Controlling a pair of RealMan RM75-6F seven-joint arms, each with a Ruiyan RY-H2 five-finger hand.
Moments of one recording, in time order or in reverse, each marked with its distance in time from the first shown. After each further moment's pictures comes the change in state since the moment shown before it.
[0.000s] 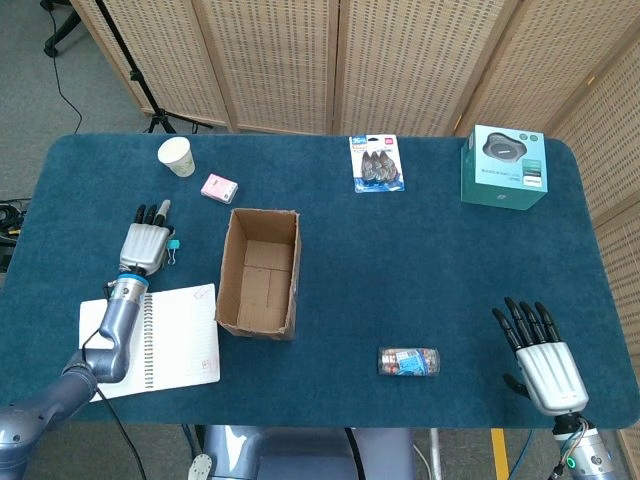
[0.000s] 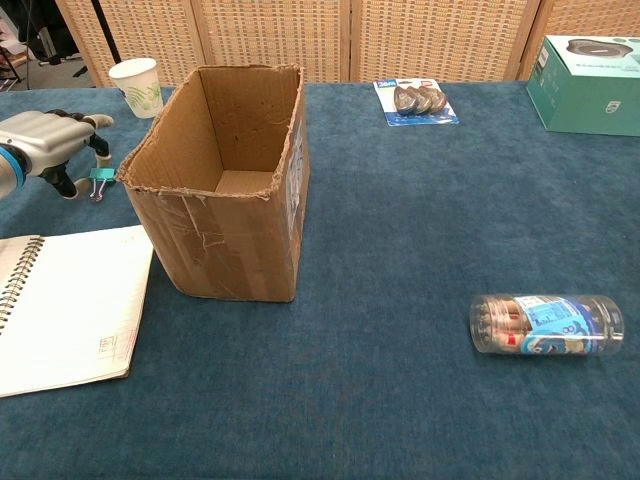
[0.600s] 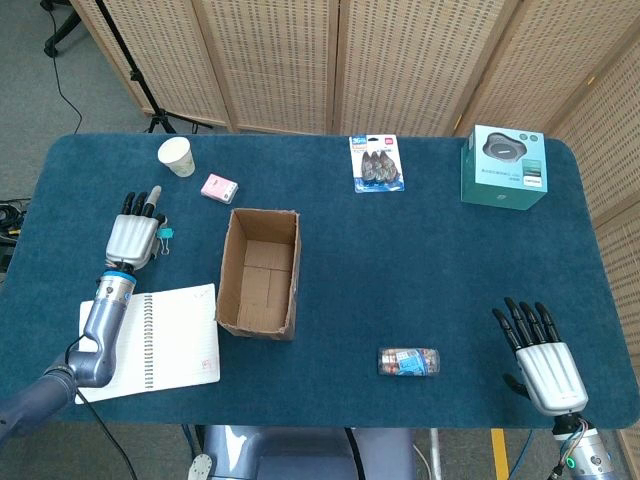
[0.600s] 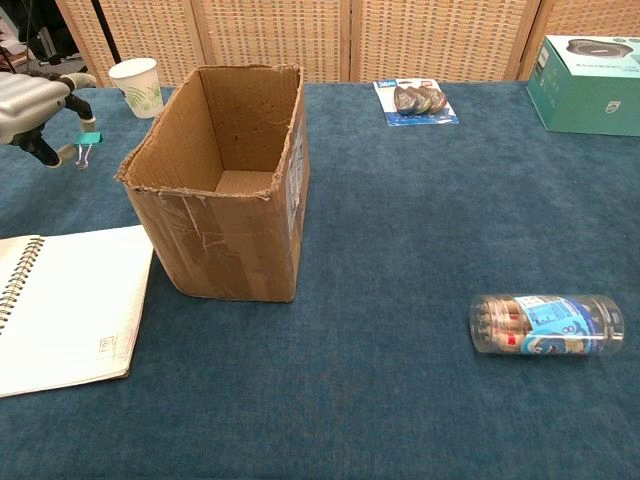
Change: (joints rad) left arm 0.049 0.142 -0.020 -0.228 0.031 0.138 -0.016; right arm -0.002 -0.003 -0.001 0.000 0.000 0.000 -0.007
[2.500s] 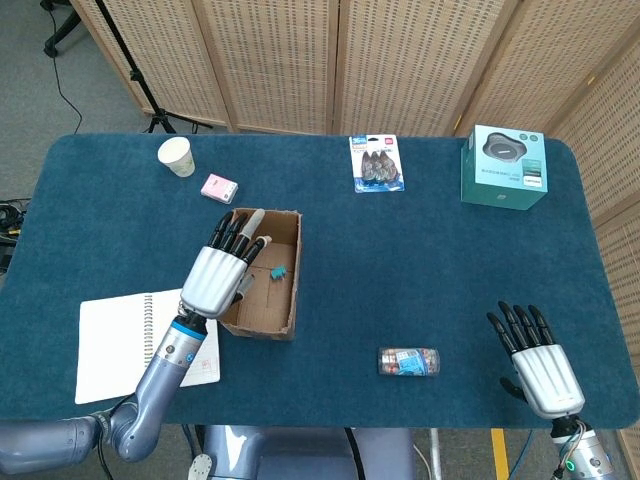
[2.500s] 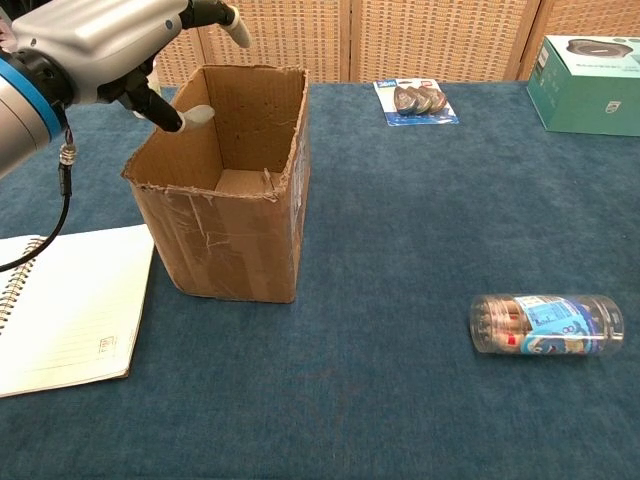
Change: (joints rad) left arm 0.029 0.075 -0.006 -0.845 0.136 0.341 0.415; right arm 0.005 0.008 -0.014 0.003 -0.026 -0.008 0.026
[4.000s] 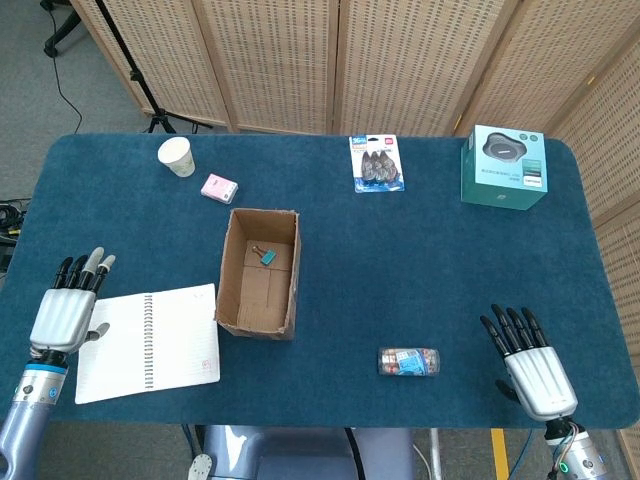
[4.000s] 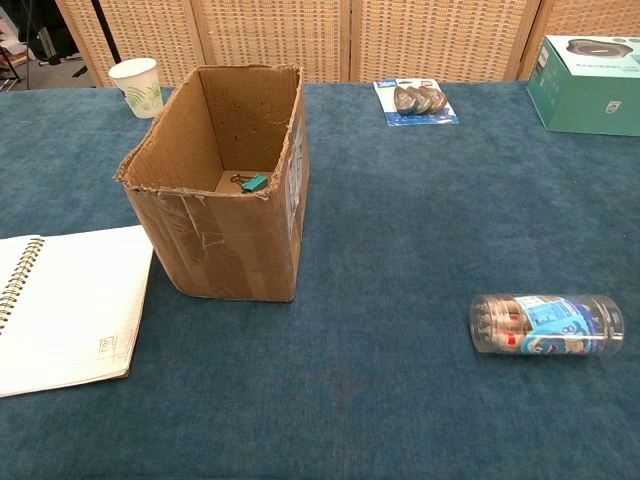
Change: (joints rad) left arm 0.353 0.305 0.219 0.168 -0.009 0.081 -0.356; right arm -0.001 -0.021 -0.010 0.004 -0.019 -0.001 -0.043
